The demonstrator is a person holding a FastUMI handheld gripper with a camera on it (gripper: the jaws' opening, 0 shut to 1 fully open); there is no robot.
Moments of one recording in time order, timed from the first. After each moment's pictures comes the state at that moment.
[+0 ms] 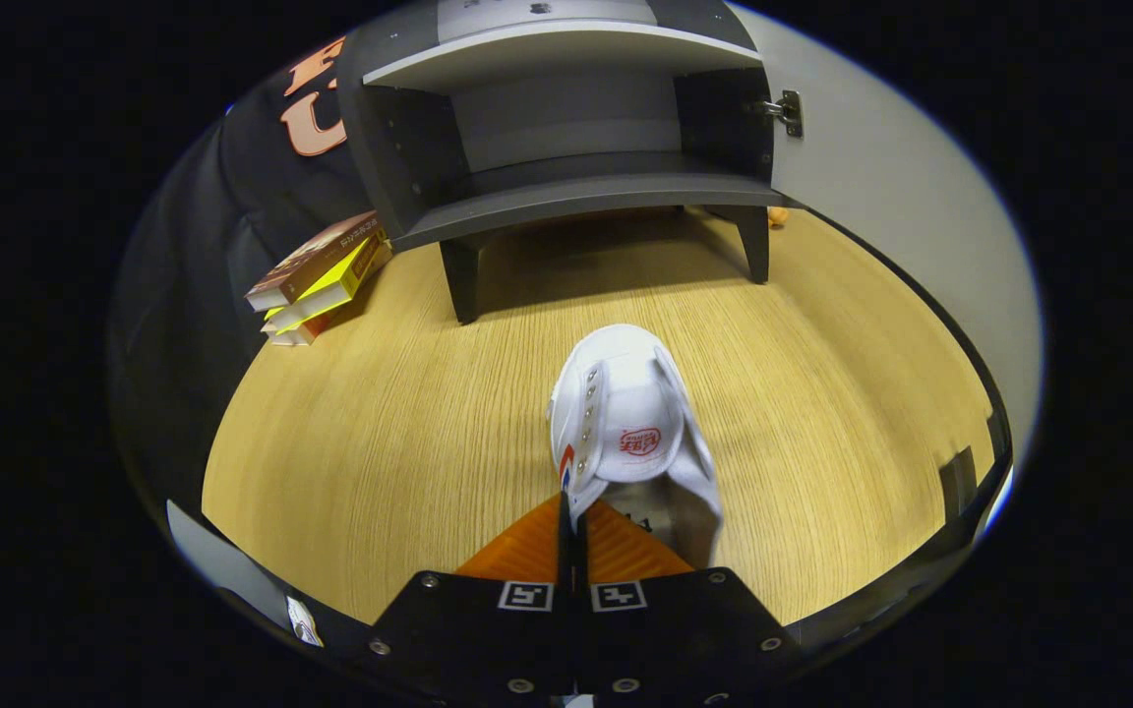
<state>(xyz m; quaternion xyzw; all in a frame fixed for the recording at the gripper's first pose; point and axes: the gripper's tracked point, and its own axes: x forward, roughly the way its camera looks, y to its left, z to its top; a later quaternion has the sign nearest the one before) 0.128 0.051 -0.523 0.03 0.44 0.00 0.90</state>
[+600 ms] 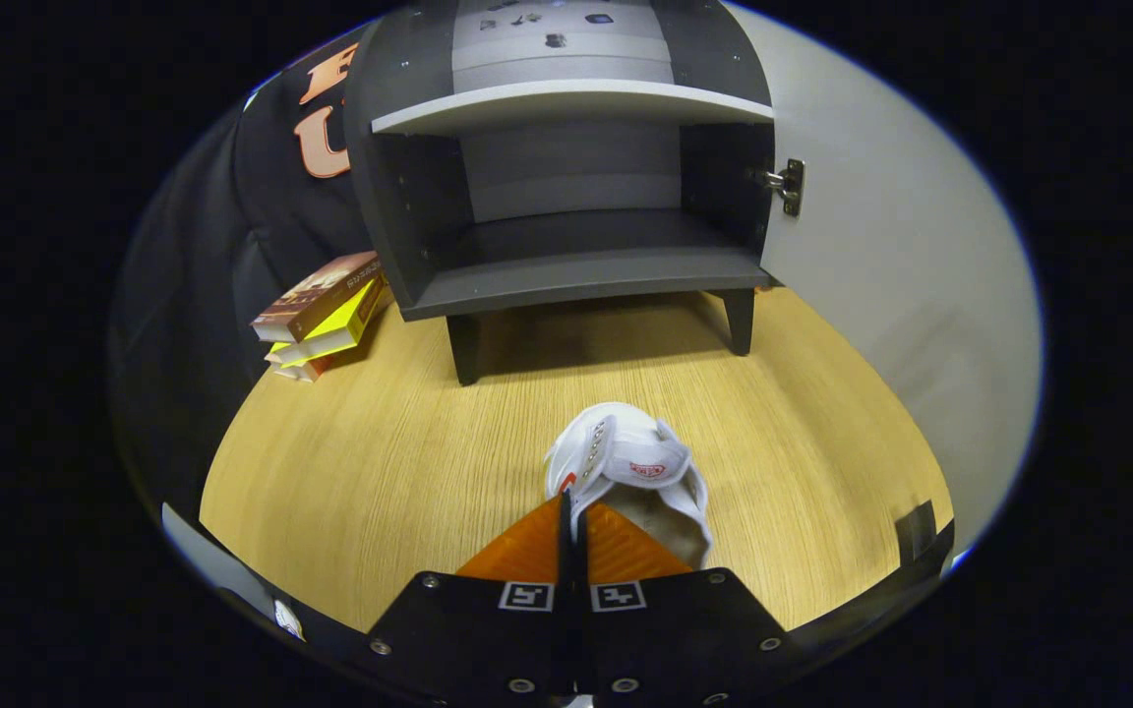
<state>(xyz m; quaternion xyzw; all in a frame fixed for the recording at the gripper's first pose) 0.159 0.037 -0.463 0.01 0.37 0.00 0.93</state>
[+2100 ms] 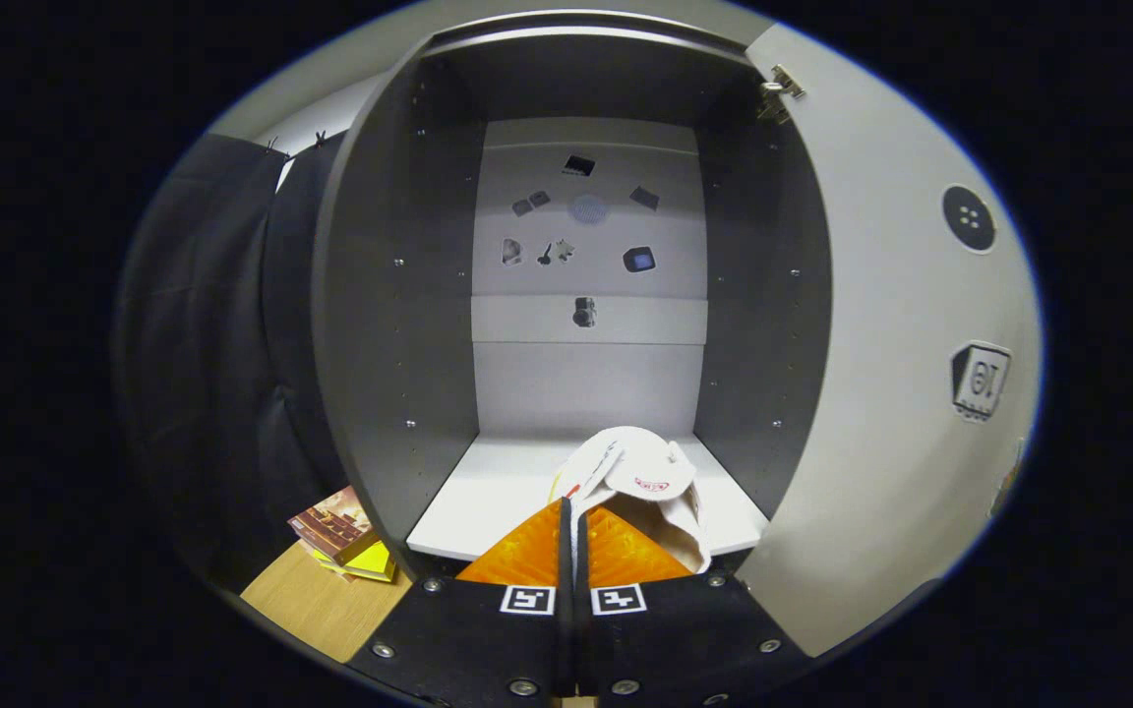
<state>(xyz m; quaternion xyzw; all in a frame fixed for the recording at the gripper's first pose) 0.341 0.037 -0.135 -0.03 0.12 0.03 0.99</state>
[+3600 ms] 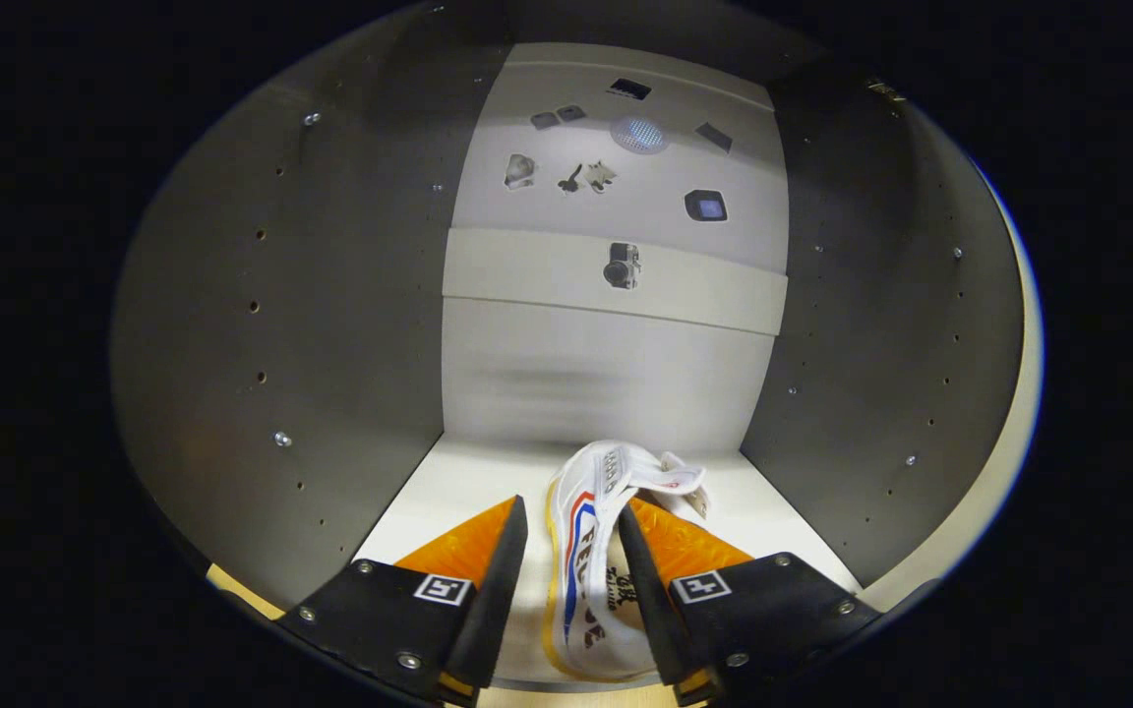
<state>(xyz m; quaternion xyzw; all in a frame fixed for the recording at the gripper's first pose) 0.469 0.071 -0.190 -0.09 0.14 0.00 0.99</state>
